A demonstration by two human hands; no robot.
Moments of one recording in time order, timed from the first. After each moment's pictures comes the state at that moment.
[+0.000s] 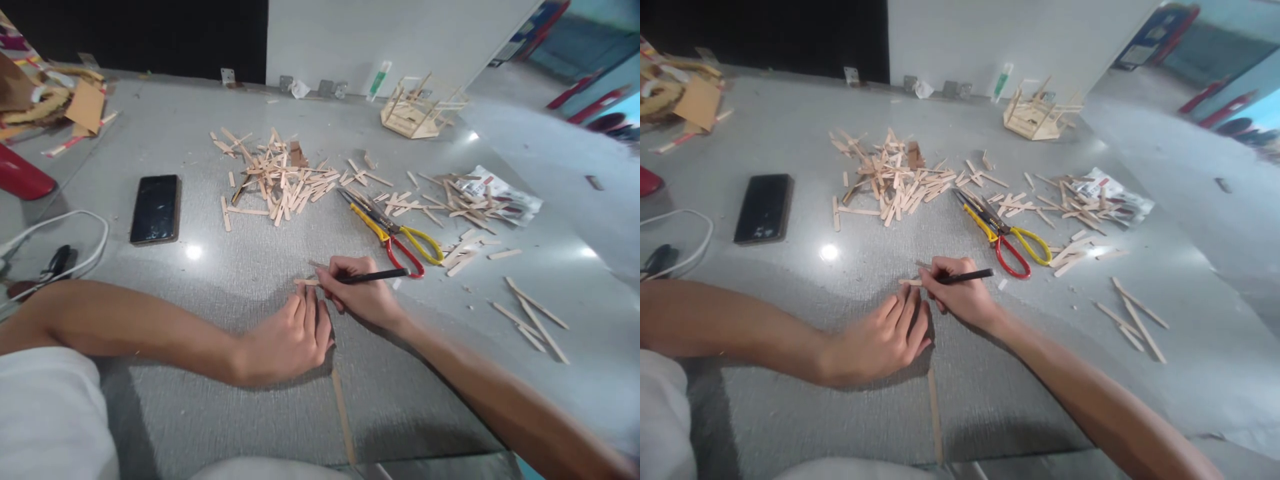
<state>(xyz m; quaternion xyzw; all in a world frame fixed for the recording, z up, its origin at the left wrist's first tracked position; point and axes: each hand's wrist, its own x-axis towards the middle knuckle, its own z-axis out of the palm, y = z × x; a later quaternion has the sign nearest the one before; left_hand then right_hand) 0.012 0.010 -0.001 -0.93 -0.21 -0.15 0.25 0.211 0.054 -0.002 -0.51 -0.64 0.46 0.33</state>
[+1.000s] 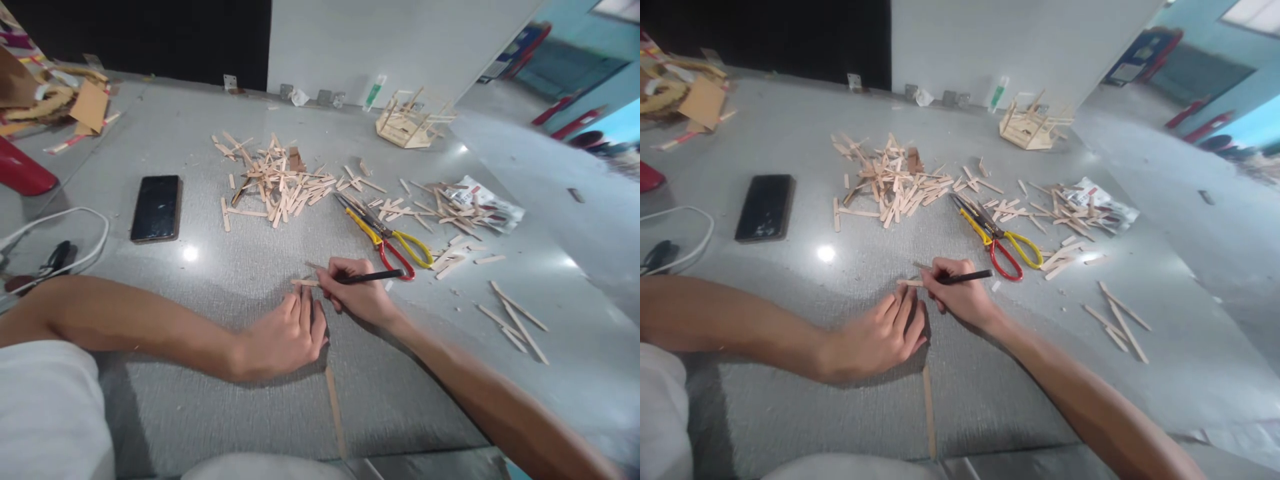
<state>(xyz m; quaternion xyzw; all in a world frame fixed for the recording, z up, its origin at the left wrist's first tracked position) 0.012 0.011 -0.001 -0.93 -0.21 -0.13 0.26 0.219 0.055 -0.006 -0.52 -0.64 0.46 0.33</state>
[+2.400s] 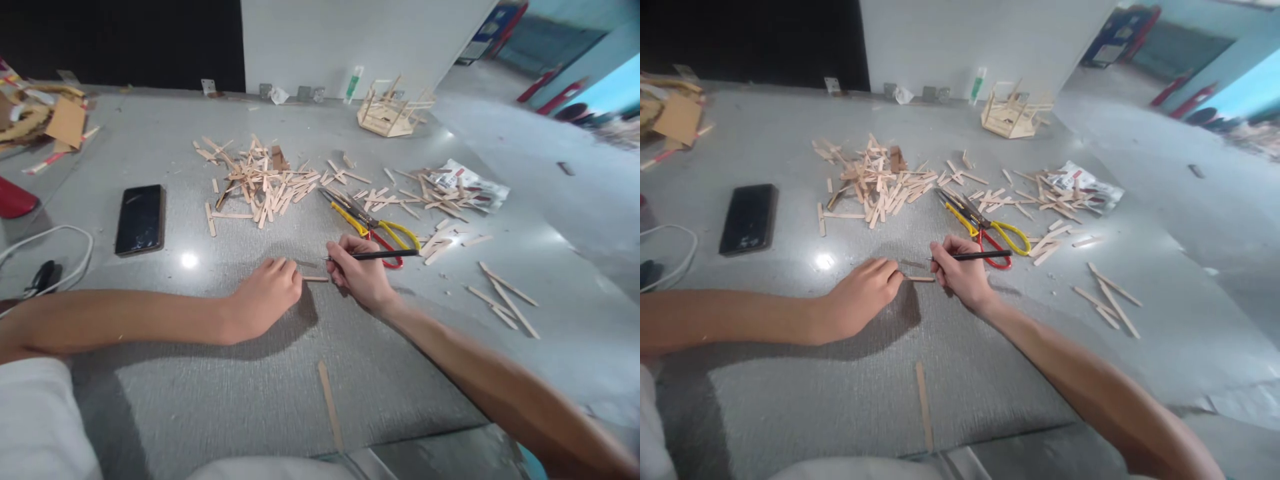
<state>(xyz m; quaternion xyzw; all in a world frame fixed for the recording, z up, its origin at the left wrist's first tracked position) 0.007 0.066 0.025 -0.97 -0.25 -0.02 0.05 0.223 0.065 0.001 -0.53 -0.48 0.48 0.50</state>
